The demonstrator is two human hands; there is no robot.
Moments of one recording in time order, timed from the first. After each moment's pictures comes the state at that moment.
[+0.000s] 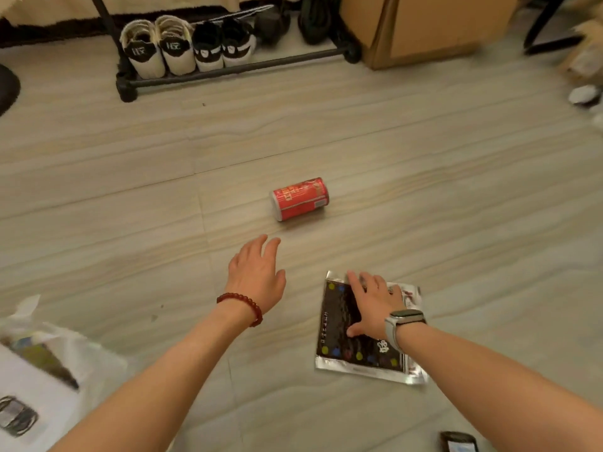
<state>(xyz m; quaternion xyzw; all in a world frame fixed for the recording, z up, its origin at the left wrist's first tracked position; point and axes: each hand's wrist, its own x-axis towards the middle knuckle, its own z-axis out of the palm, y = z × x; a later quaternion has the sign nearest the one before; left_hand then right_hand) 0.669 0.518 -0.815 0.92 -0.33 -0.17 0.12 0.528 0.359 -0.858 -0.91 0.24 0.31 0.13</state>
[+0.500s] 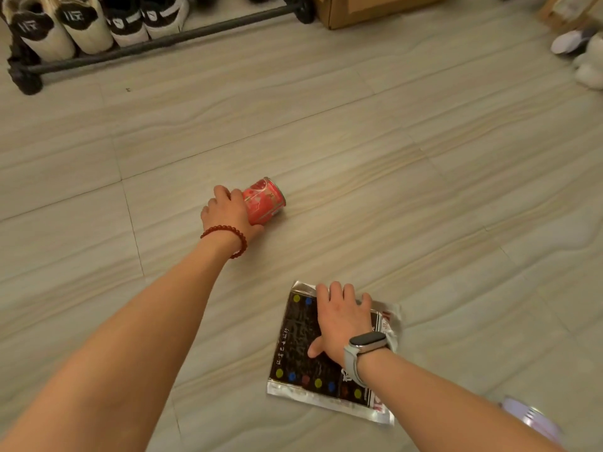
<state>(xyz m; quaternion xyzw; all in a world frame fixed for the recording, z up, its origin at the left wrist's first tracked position) 0.755 0.391 -0.861 0.94 -0.28 -0.17 0.05 0.538 0.352 -0.874 -0.91 0.28 0.28 0.12</state>
